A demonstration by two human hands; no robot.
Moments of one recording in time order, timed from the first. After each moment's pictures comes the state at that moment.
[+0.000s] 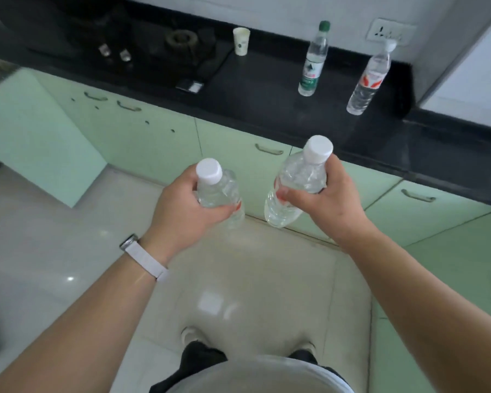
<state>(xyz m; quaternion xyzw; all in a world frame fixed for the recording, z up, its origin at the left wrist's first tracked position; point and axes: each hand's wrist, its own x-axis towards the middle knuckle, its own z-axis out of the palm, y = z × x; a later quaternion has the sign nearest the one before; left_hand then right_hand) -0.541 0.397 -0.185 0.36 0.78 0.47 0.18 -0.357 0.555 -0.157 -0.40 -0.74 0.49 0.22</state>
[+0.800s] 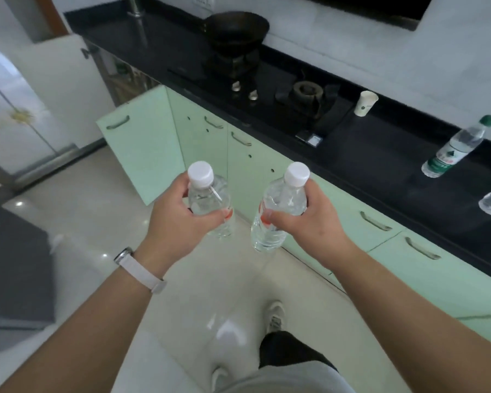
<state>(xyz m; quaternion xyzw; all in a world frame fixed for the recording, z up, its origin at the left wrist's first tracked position) -0.783 0.254 -0.169 0.19 0.79 0.57 0.09 -0.660 0.450 -0.150 -0.28 -0.80 0.52 0.12</state>
